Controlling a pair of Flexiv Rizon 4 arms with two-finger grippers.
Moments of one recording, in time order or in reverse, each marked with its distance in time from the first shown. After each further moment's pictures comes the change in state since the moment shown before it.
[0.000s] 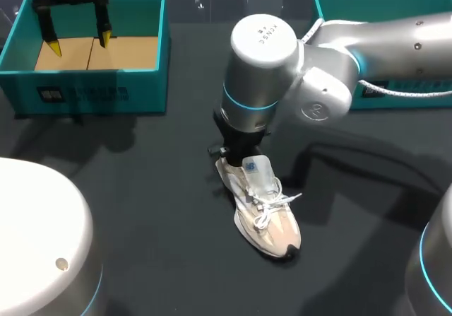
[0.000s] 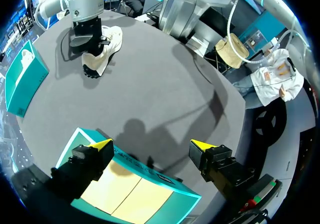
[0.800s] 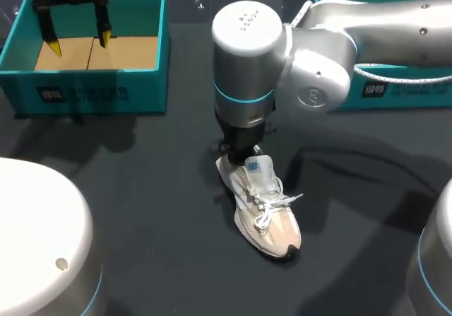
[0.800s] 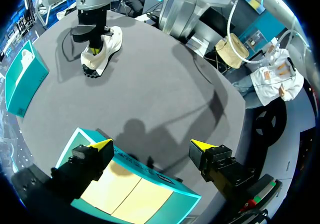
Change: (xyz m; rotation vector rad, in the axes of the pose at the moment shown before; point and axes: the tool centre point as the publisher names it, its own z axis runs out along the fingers) left arm 0.000 0.000 0.000 0.000 0.000 0.000; right arm -0.001 -0.015 -0.039 0.049 -0.087 0.058
